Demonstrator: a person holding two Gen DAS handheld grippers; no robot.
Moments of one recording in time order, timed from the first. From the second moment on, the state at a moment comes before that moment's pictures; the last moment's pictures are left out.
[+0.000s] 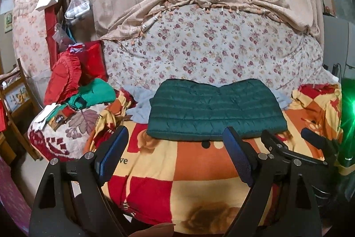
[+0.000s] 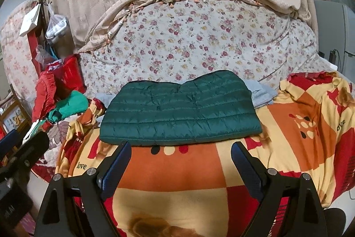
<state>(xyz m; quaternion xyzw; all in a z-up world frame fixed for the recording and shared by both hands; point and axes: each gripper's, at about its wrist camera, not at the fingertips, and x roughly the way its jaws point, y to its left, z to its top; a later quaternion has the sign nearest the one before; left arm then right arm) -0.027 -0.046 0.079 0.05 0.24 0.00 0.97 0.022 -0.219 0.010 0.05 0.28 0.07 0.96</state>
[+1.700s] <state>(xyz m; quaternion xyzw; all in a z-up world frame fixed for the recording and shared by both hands) 0.006 -0.036 0.033 0.01 0.36 -0.01 0.93 0.037 -0.240 -0.020 0.02 0.34 -0.01 0.94</state>
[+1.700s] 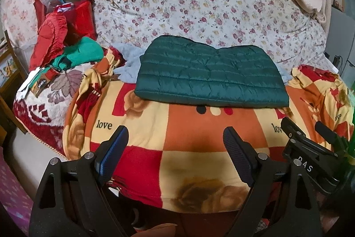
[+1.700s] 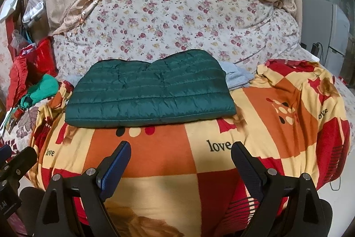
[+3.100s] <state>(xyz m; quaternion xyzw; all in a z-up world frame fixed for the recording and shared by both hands) 0.009 -0.046 0.024 0.01 0.38 -0.03 0.93 0.041 -0.254 -0.026 0.03 0.35 -0.03 0.94</state>
